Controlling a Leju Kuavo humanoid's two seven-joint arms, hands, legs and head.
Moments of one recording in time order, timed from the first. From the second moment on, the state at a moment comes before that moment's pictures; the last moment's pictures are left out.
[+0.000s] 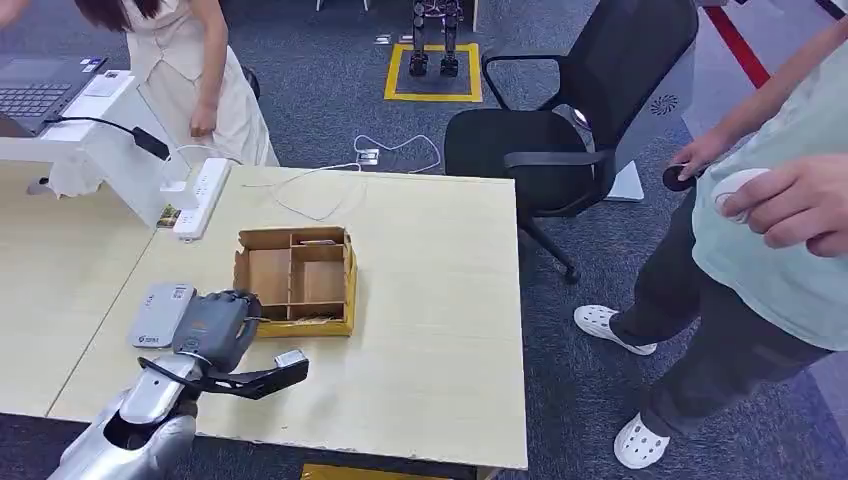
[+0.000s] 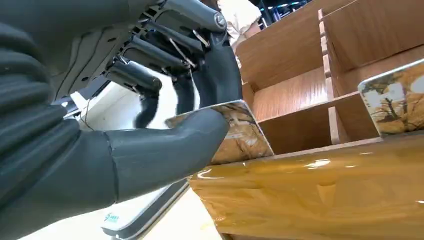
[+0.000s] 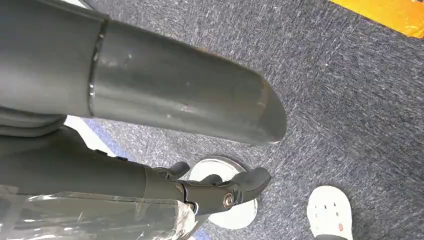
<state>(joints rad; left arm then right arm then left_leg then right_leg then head) -0.10 0.47 -0.43 -1.59 -1.21 -0.07 0.24 0.16 -0.07 0.26 -0.83 0.61 -0.19 0.32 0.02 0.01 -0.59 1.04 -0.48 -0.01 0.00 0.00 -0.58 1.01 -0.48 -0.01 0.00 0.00</state>
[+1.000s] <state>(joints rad) -0.11 0.48 -0.37 -1.58 -1.11 0.09 0.14 0.15 -0.07 0.25 -0.83 0.62 -0.19 0.30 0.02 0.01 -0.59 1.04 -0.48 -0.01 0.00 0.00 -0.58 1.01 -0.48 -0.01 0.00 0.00</state>
